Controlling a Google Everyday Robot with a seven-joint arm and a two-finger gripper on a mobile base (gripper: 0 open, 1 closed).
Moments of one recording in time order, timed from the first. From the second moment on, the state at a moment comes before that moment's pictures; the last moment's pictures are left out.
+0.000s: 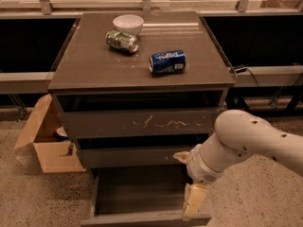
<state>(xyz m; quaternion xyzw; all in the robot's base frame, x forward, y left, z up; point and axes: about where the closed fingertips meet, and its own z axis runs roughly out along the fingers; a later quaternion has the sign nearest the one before) 0.398 -0.093 0.643 -0.68 0.70 0.19 0.15</state>
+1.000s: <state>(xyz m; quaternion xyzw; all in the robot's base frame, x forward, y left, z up) 0.381 -0.056 0.422 -0.69 0.65 0.29 0.11</state>
